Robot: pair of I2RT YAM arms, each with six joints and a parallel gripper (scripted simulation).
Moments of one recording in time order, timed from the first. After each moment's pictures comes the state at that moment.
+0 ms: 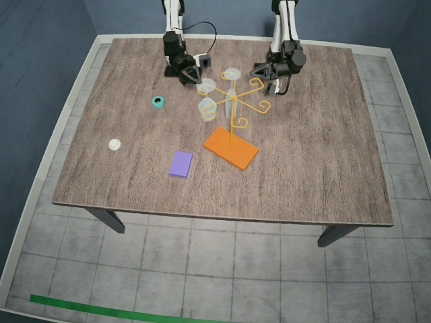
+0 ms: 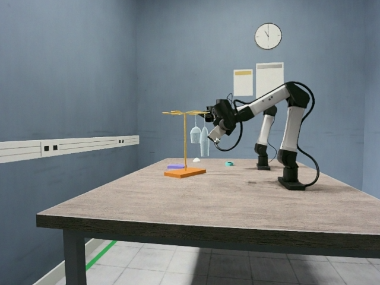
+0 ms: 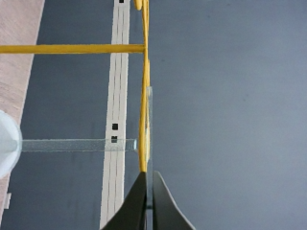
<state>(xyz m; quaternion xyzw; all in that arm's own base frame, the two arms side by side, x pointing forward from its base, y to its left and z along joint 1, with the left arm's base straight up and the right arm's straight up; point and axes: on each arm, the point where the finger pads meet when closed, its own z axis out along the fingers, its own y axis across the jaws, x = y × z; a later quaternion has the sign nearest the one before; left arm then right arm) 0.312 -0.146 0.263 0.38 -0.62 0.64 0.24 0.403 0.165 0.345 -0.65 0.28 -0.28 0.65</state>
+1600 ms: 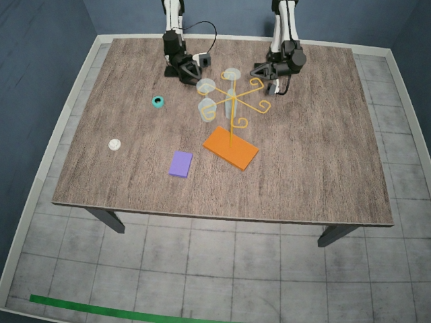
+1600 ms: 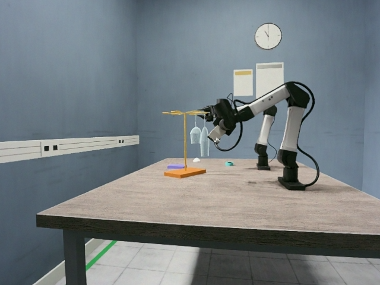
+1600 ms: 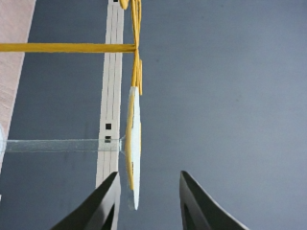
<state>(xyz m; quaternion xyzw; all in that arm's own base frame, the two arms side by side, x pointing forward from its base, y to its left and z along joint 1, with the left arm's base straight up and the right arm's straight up) 0.312 -0.146 0.263 0.38 -0.62 0.64 0.24 0.403 0.165 0.352 -0.64 0.28 -0.29 0.65</state>
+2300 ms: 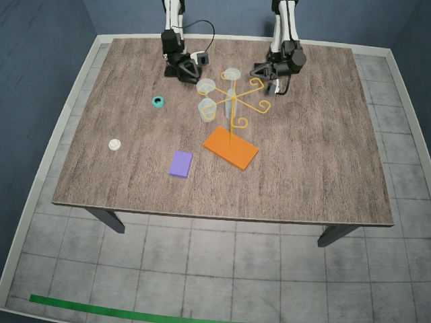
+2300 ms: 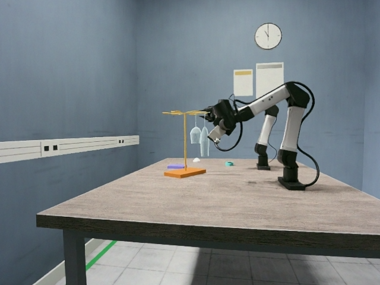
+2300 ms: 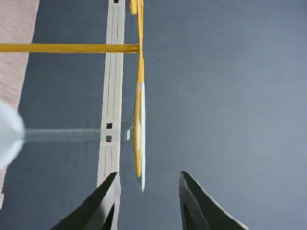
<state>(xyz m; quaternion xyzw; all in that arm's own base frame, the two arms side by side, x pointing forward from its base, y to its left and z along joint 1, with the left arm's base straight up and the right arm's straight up) 0.312 -0.146 0.263 0.38 -0.62 0.64 0.24 0.391 0.156 0.348 -0.64 0.28 -0.29 0.65</state>
